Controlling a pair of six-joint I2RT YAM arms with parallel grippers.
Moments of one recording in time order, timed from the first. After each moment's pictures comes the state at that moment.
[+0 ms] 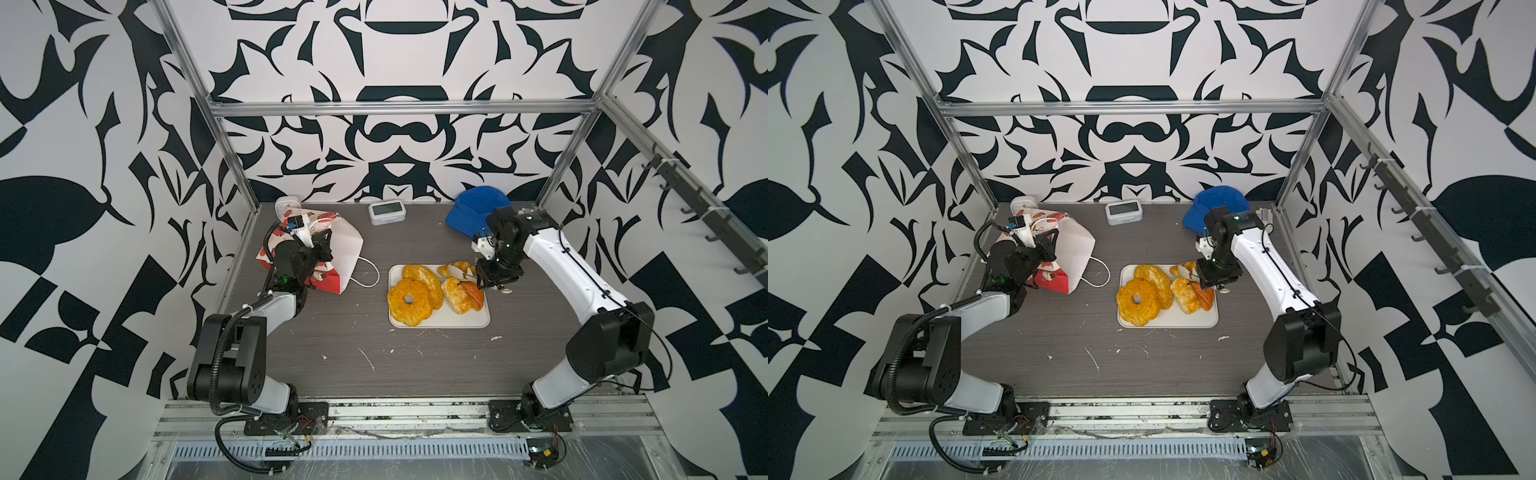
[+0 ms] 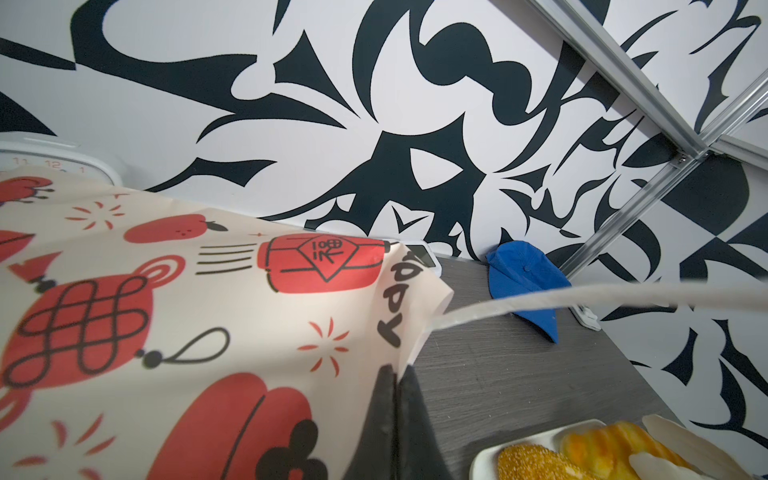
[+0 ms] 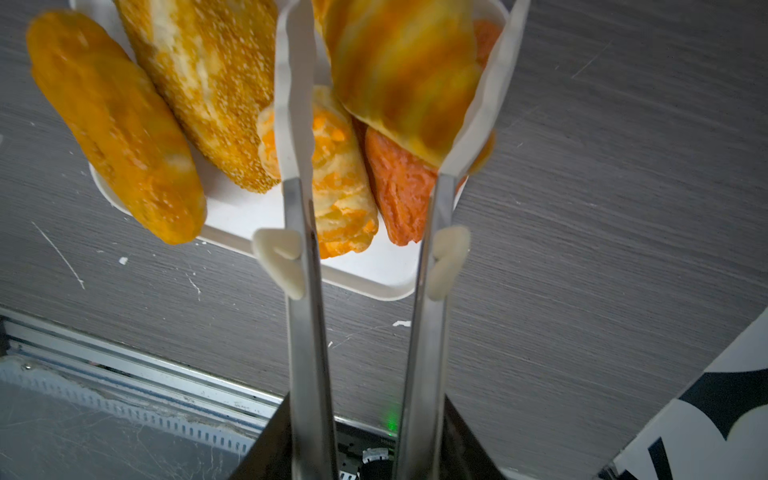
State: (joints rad) left arm -0.11 1.48 0.66 0.73 0.31 -0.44; right arm 0.24 1.59 1.53 -1.39 -0.14 -0.01
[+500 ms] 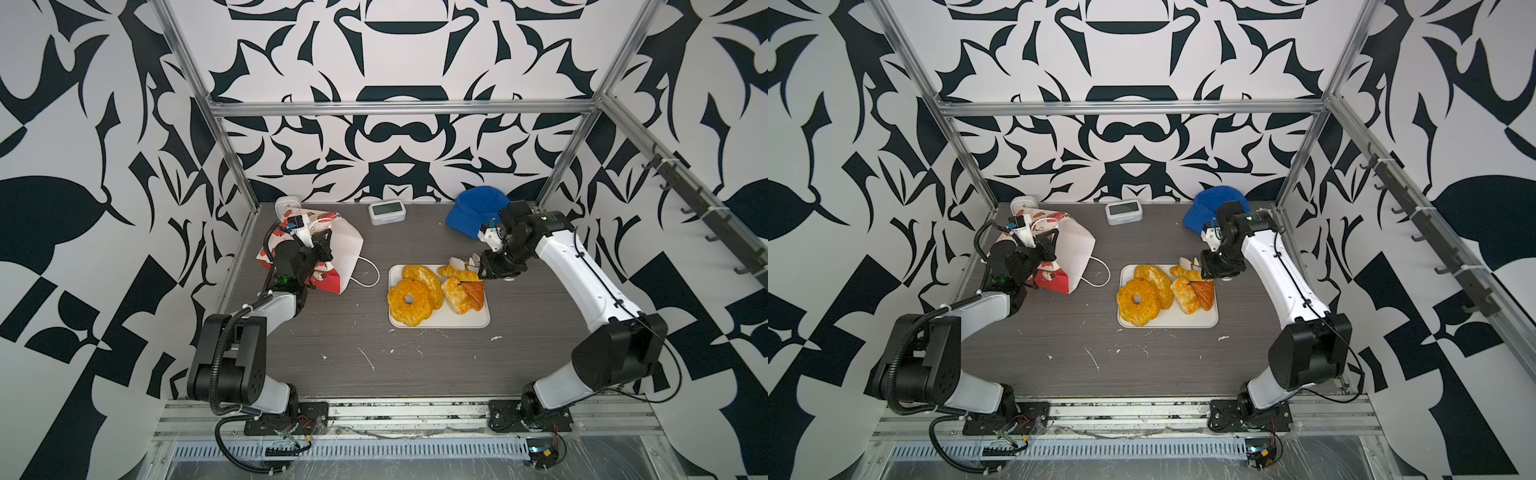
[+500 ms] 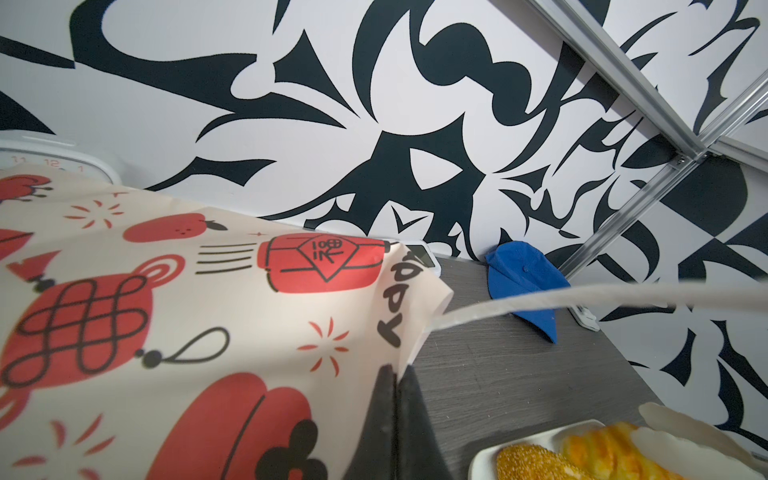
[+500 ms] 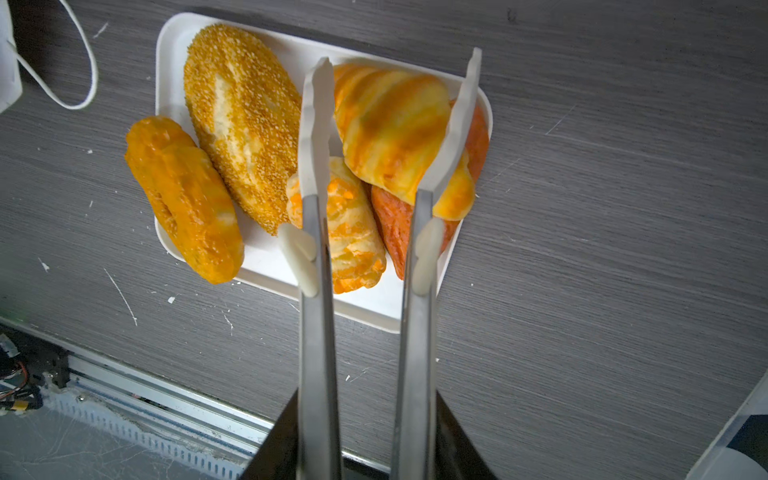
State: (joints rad) left arm -0.11 1.48 0.66 0.73 0.31 -0.44; right arm 0.19 1.54 1.53 -1.31 -0.21 0.01
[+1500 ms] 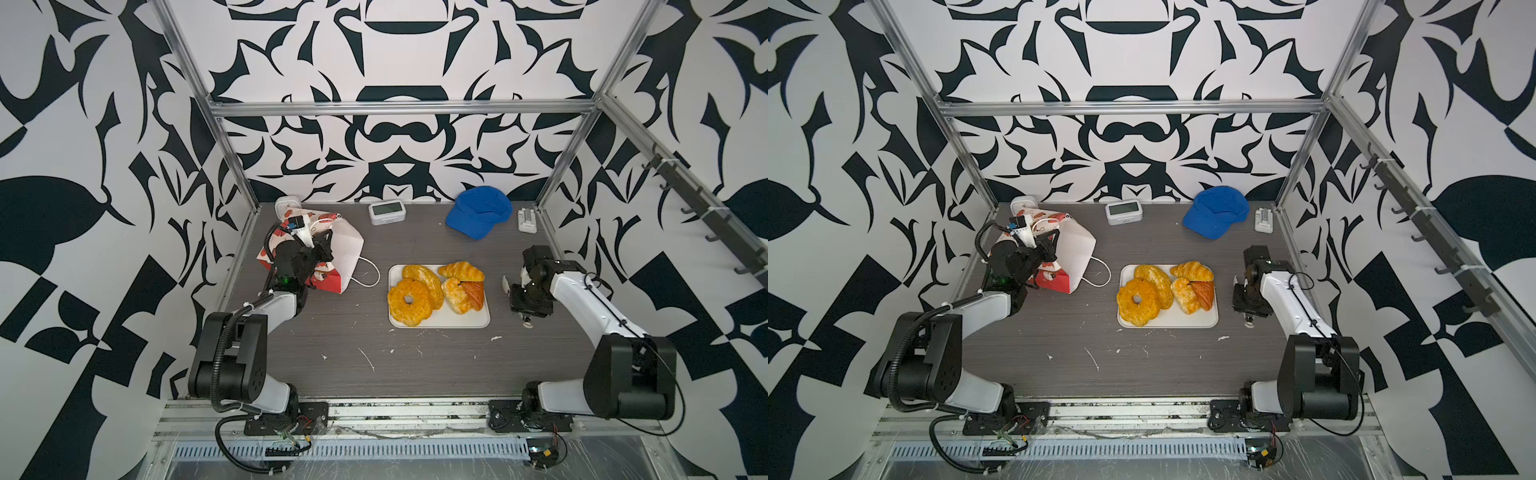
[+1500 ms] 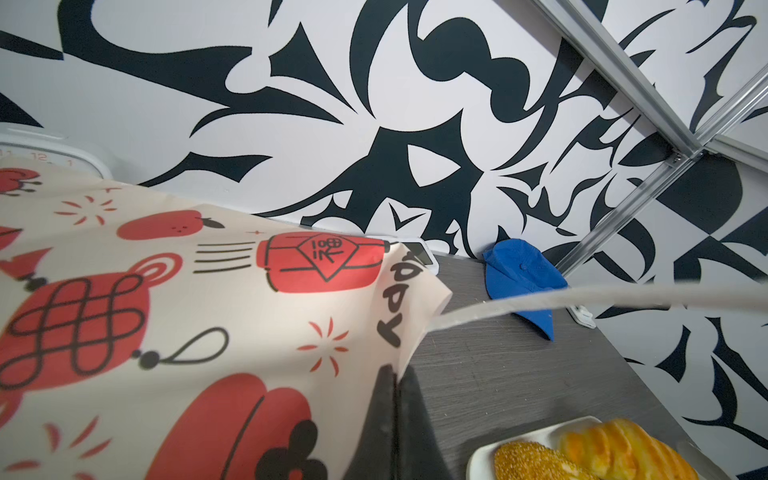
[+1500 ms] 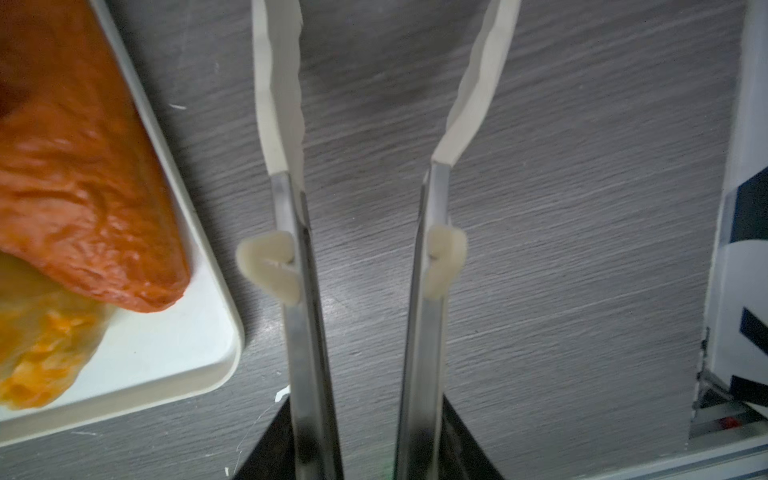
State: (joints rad) left arm -0.11 1.49 0.66 0.74 0.32 -0.45; right arm -0.05 1.38 0.94 -0.97 0.05 0.24
